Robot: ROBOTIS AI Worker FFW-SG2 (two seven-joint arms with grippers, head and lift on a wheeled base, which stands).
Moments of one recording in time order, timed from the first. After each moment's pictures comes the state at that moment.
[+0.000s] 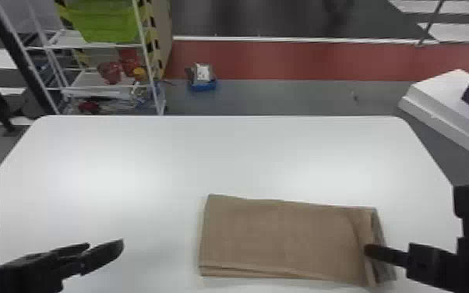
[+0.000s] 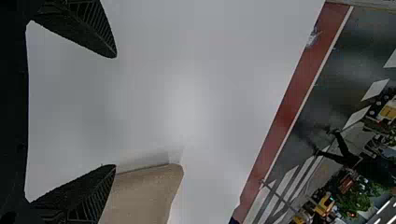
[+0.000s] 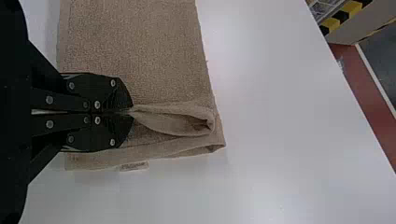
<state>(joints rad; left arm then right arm) 0.36 0.00 0.46 -2.41 0.10 1.37 -0.76 0.21 -0.15 -0.45 -2.21 -0.86 1.56 -0.18</state>
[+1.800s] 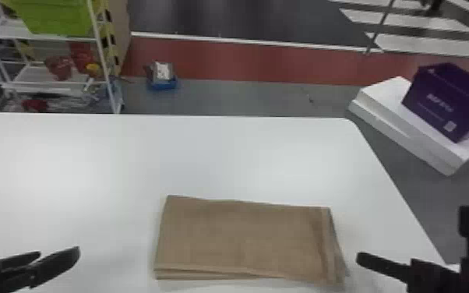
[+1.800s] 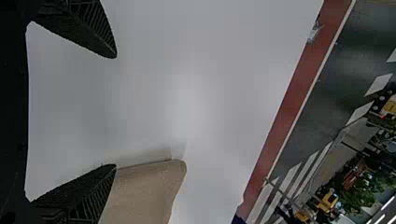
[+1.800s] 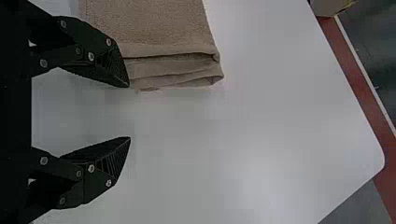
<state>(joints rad) 0.36 0.00 0.42 -2.41 0.10 1.36 -0.74 0.33 -0.12 -0.63 -2.37 -0.58 1.56 0.17</state>
